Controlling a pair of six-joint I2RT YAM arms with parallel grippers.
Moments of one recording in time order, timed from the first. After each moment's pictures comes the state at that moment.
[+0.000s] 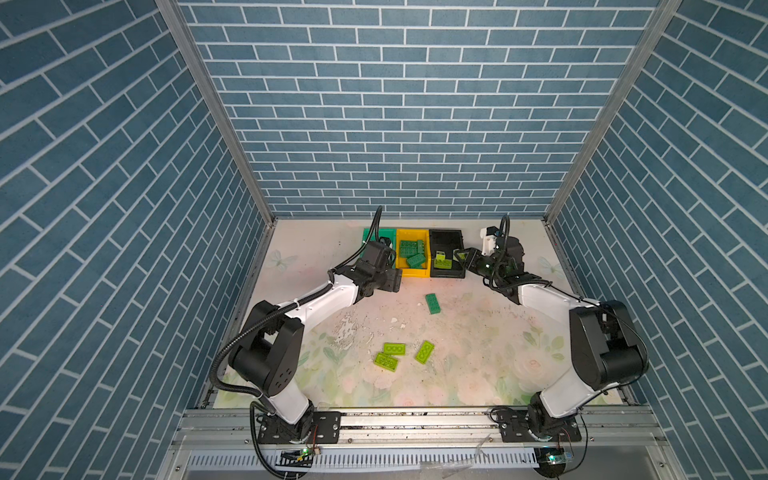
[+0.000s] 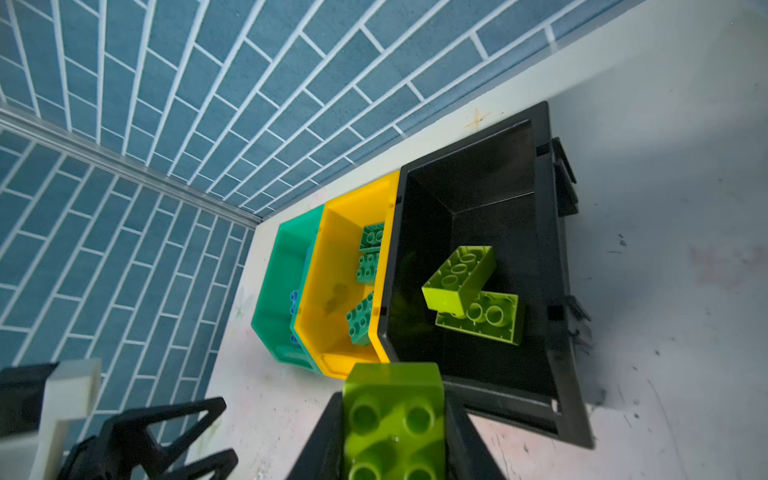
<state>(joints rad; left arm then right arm) -0.55 1.65 1.13 -0.30 -0.08 -0.25 0.29 1.66 0.95 0.26 -0.41 0.69</state>
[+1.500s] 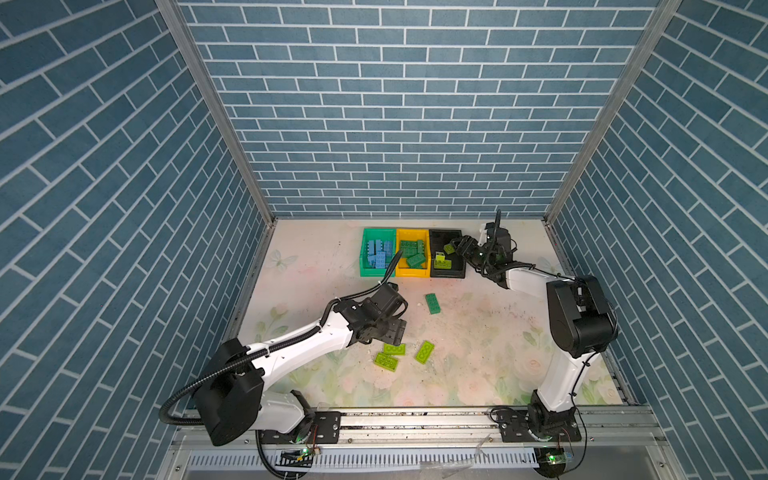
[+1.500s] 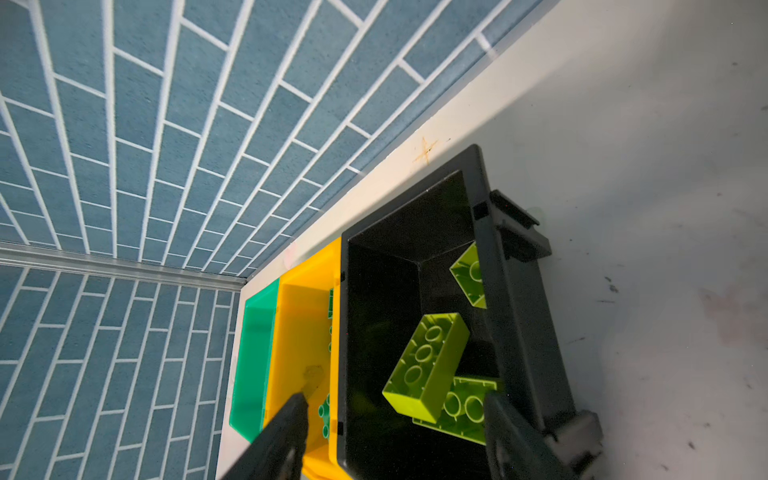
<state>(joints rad) -0.85 1.36 0.90 -0.64 -0.10 -0.45 0.28 1.87 1.12 0.27 -0.32 0.83</state>
